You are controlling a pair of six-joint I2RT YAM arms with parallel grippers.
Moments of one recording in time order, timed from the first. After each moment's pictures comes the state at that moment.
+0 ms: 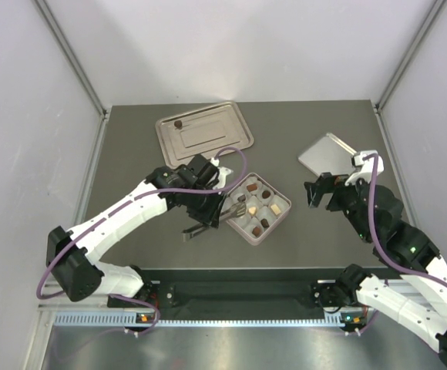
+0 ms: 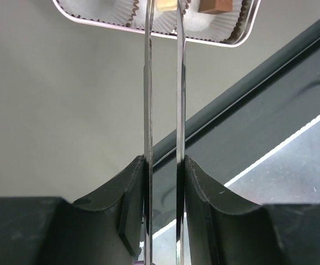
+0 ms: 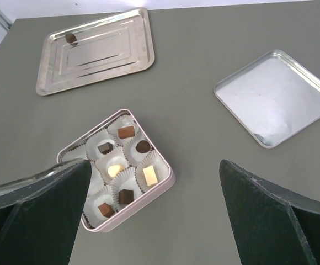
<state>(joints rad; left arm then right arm) -0.78 1.35 1.22 -1.00 0.20 -0.27 0.71 0.57 0.91 -0.58 0.44 0.32</state>
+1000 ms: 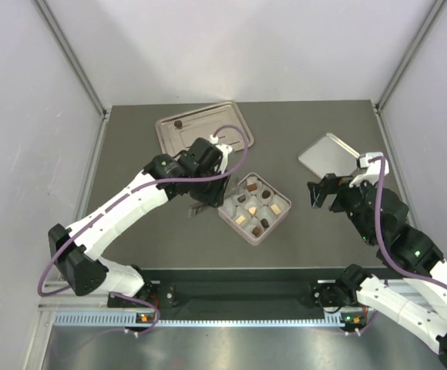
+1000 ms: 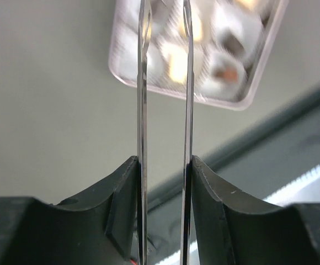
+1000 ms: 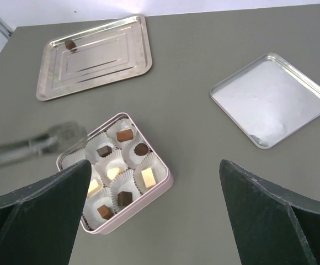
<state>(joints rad) -0.78 1.40 1.39 -0.99 0.05 -0.30 0.71 0.55 0.91 -0.60 0.46 0.32</state>
